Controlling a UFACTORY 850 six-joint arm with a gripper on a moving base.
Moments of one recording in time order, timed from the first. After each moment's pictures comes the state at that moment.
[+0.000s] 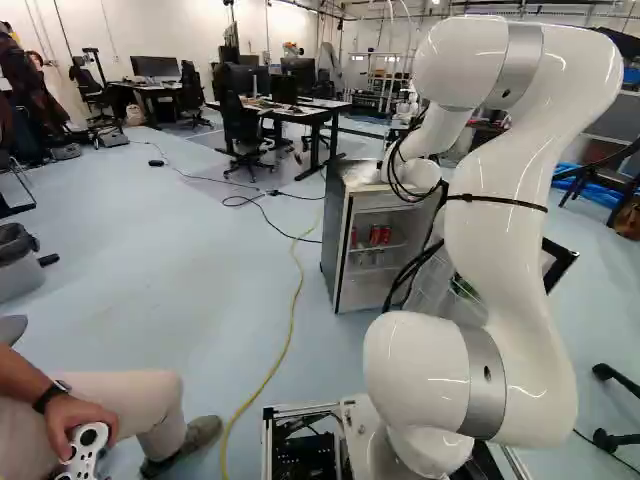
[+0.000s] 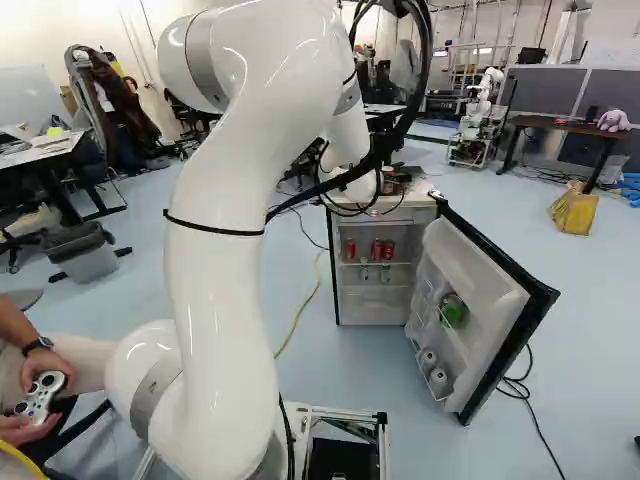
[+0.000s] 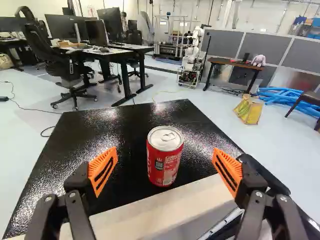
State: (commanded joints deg) arm -21.7 -31.0 -63.2 -6.4 42.5 0.0
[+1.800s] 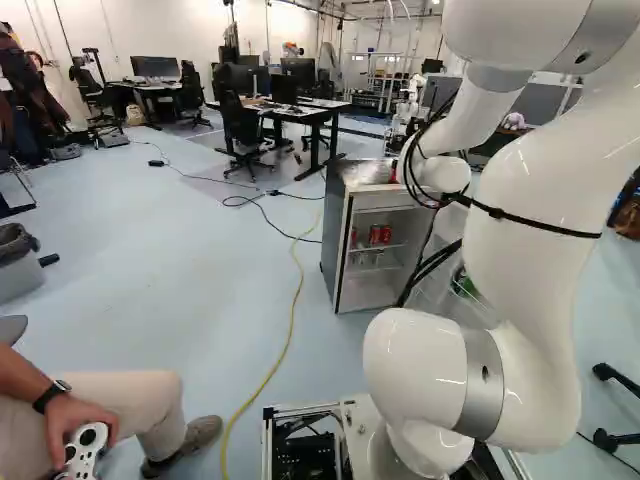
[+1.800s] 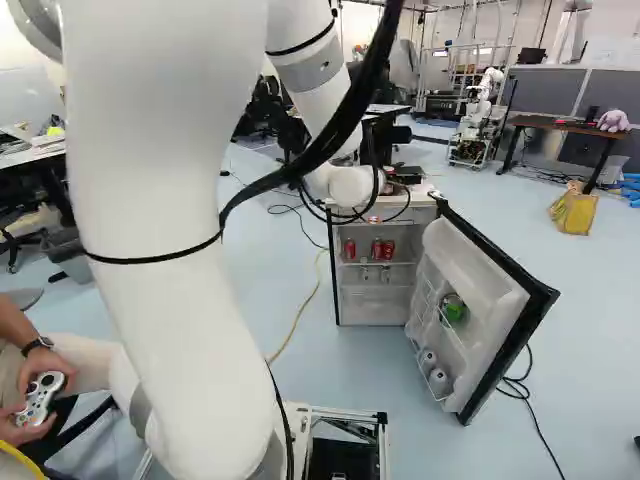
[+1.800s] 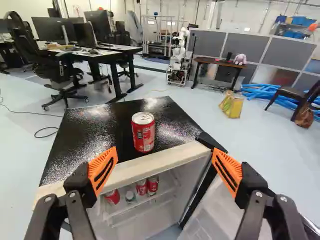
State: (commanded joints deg) arm -26.5 -12.6 -45.4 -6.0 41.4 0.0
